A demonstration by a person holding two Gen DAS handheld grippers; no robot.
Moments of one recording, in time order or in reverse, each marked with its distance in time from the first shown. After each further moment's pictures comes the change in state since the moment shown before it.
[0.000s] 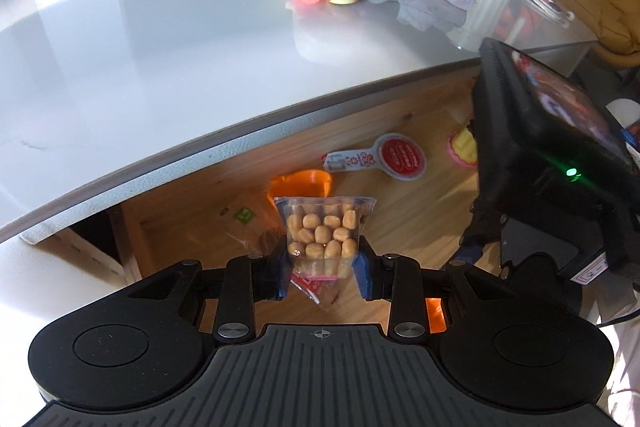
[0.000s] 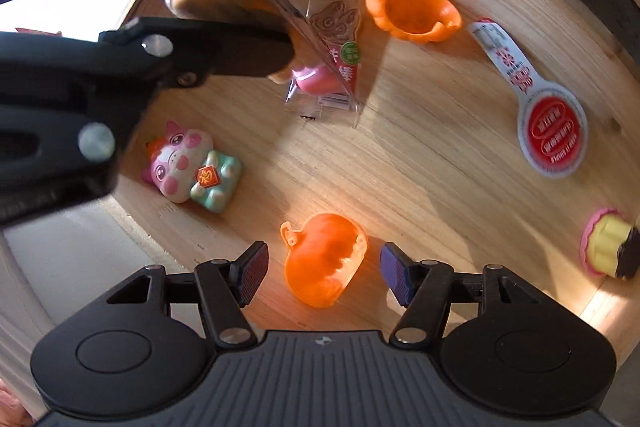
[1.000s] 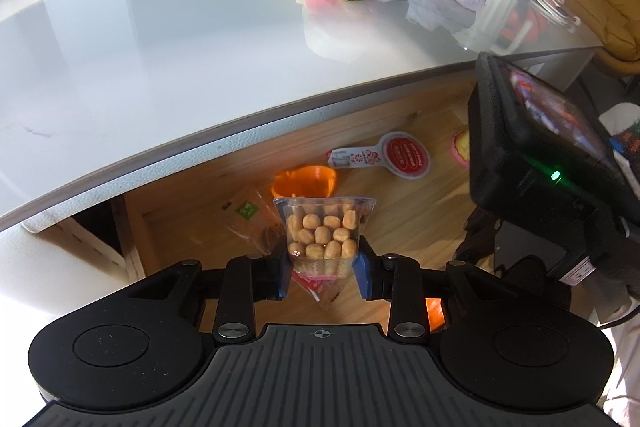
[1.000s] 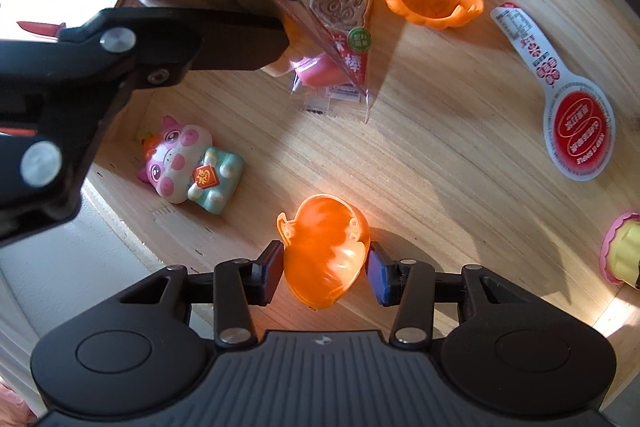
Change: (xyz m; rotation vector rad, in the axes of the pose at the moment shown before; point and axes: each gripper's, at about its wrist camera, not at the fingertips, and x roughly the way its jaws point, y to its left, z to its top) left arm 0.001 -0.001 0.002 -0.017 0.009 0.005; right arm 0.006 -0.026 0.005 0.002 0.013 0.032
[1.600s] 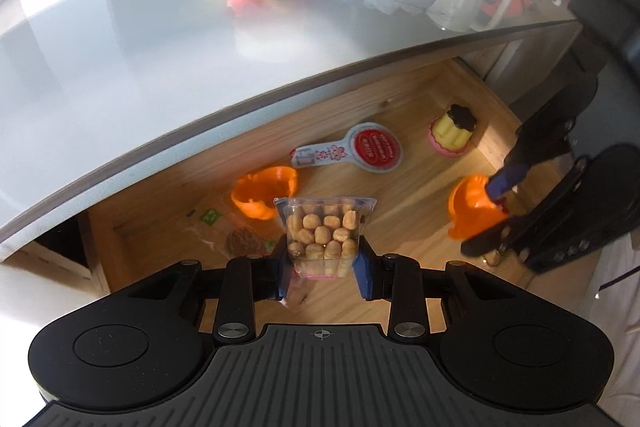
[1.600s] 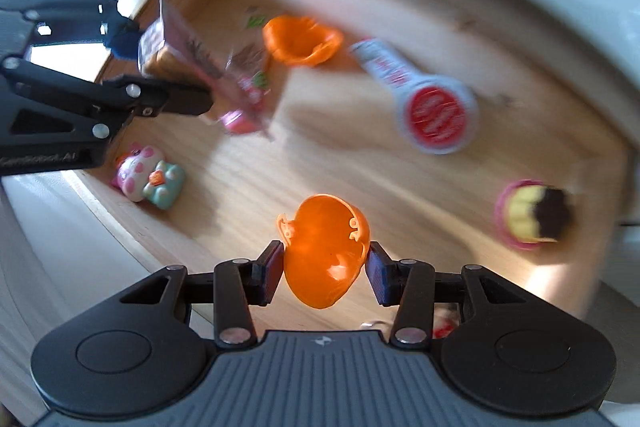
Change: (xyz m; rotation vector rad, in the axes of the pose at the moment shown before) left arm 0.007 -0.037 0.005 0.063 0.037 0.000; right arm -0.059 -0.046 -0.071 0.048 -0.318 -0.090
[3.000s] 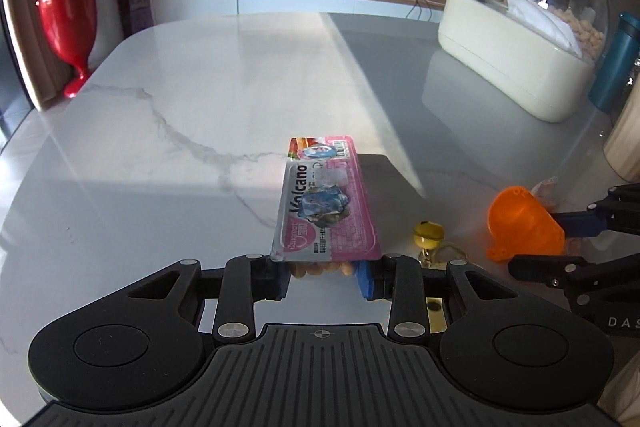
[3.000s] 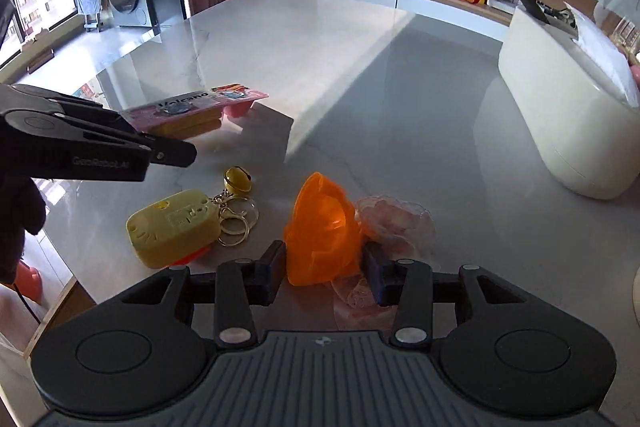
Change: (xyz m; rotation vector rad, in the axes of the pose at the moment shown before) left arm -0.040 0.067 0.117 -0.300 -0.274 0.298; right arm -0.082 -0.029 0.105 -0.049 -0.527 -0.150
